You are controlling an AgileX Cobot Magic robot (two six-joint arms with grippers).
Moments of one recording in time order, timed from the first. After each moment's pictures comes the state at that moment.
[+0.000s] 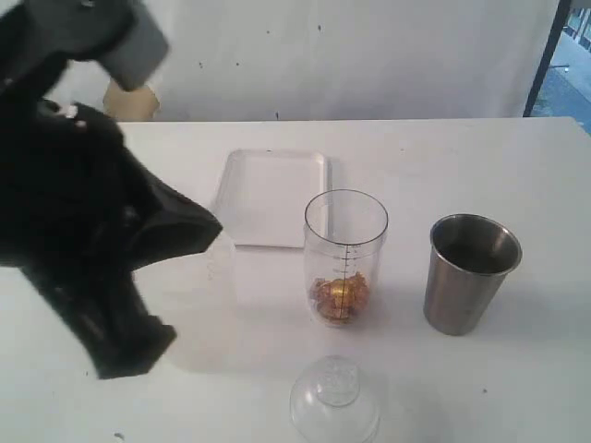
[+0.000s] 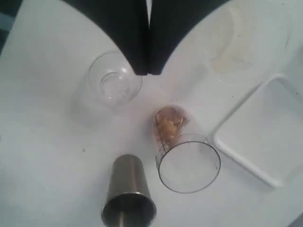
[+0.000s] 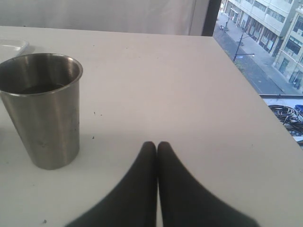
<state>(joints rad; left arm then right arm) -1.08 1.08 -1.04 0.17 0.77 -0.09 -0.05 0.01 0.00 -0.04 0.34 -0.07</state>
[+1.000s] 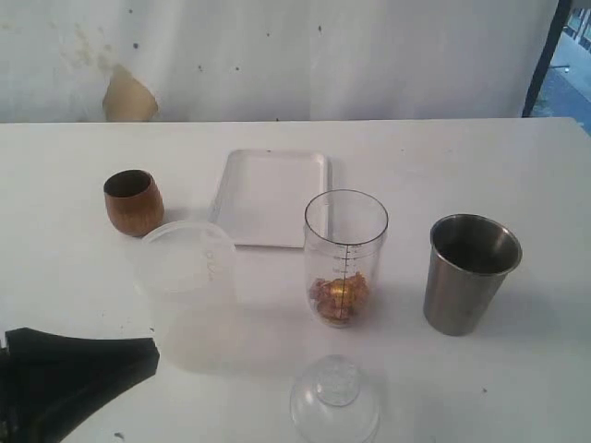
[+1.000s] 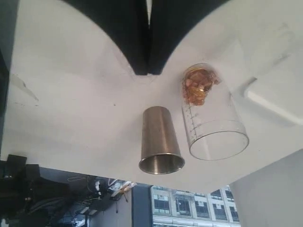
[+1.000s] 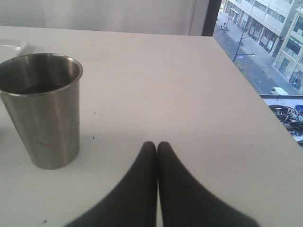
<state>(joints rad) -1.05 0.71 -0.27 0.21 -0.07 -0.15 -0.05 0.01 0.00 -0.04 0.34 -0.07</state>
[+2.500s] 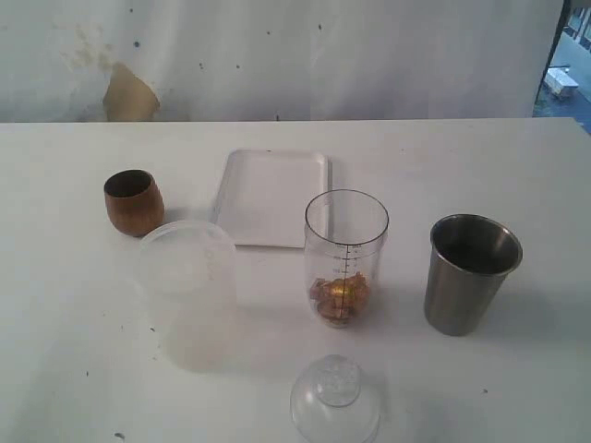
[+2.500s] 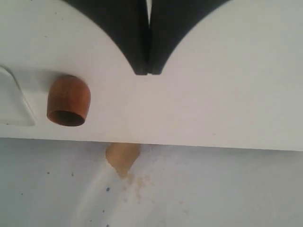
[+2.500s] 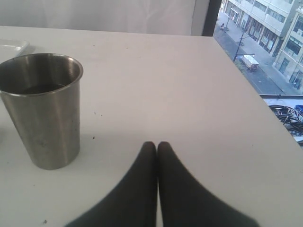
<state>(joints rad) 0.07 0.01 0.00 0.03 0.22 -0.05 -0.05 0.01 0.00 -0.04 0.34 -0.07</state>
